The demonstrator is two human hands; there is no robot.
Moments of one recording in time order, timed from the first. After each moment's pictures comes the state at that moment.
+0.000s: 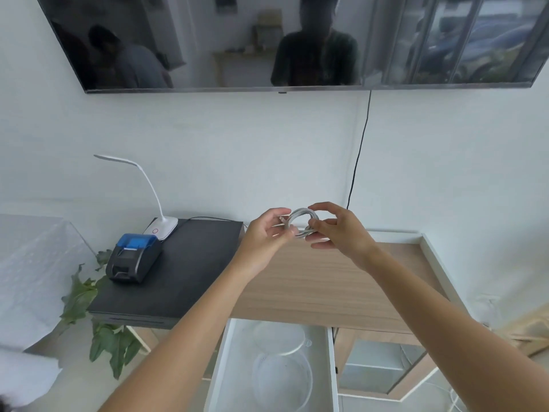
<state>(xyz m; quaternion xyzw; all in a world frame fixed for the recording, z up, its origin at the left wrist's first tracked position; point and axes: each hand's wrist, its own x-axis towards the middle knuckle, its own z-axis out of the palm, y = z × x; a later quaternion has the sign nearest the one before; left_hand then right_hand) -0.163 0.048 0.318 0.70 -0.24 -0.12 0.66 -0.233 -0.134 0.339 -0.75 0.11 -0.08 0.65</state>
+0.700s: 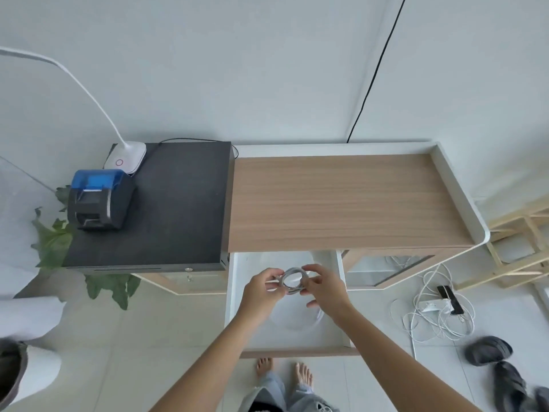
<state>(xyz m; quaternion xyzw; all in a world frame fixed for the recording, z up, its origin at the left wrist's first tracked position) -0.200 0.132 0.070 0.79 -0.07 -0.34 0.50 -0.276 -0.025 0.080 -0.68 0.40 0.08 0.60</state>
